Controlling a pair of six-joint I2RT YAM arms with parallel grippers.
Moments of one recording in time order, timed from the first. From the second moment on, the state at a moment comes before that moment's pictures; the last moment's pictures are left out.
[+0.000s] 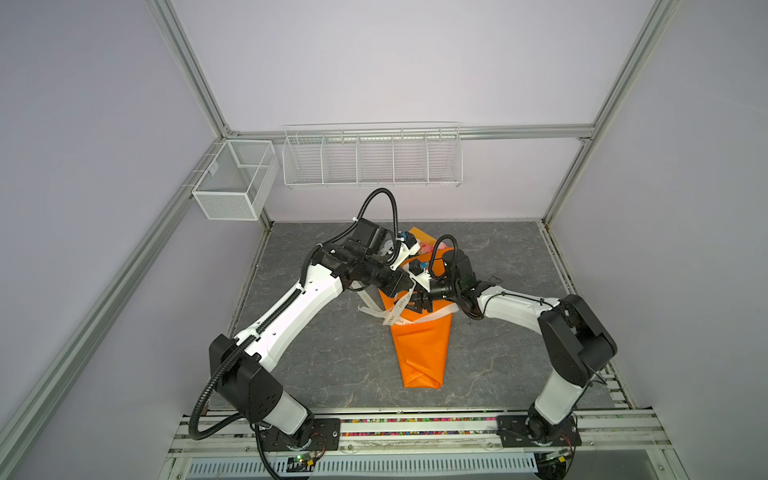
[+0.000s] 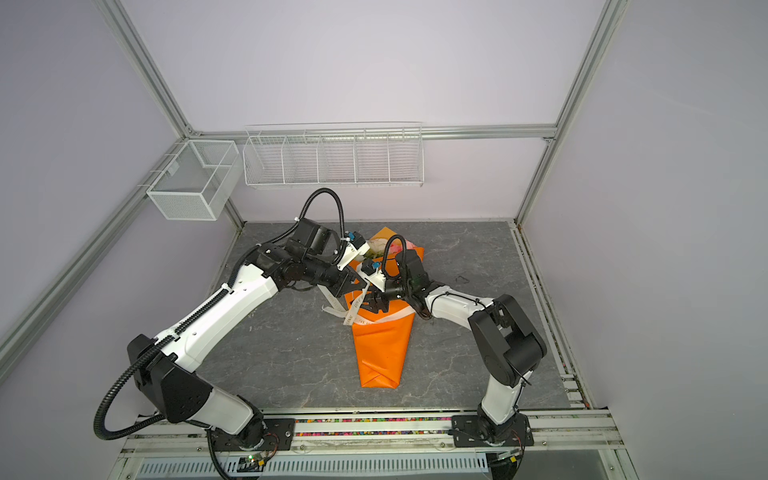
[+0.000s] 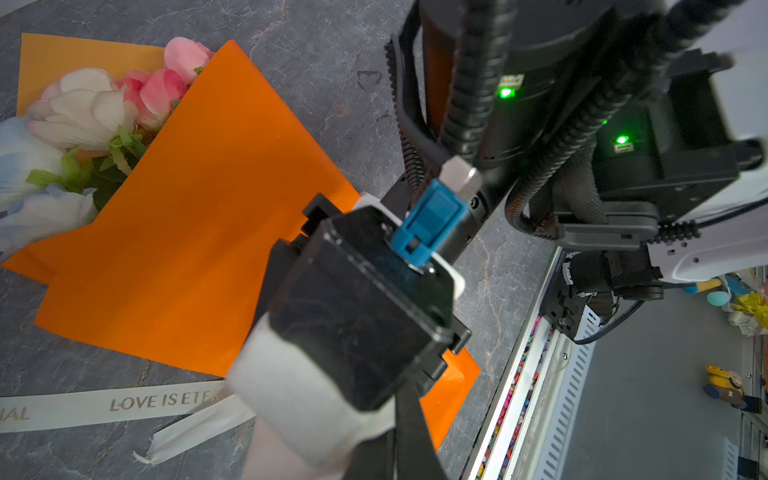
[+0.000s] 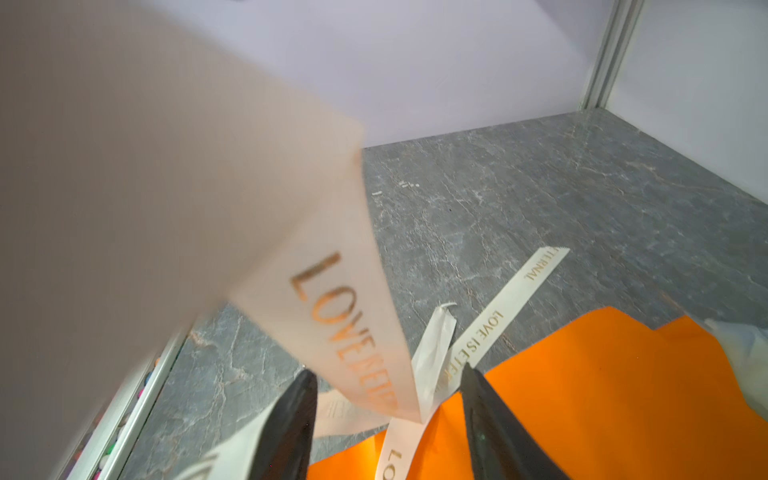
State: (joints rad) left arm -0.65 1.54 1.54 -0.89 0.49 0.07; right arm 0.60 1.77 1.05 0.26 -0.93 -0.25
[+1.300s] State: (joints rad) left arm -0.56 1.79 1.59 -0.86 0.06 -0.16; right arm 0.44 1.76 1.20 -0.47 -0.14 0.07
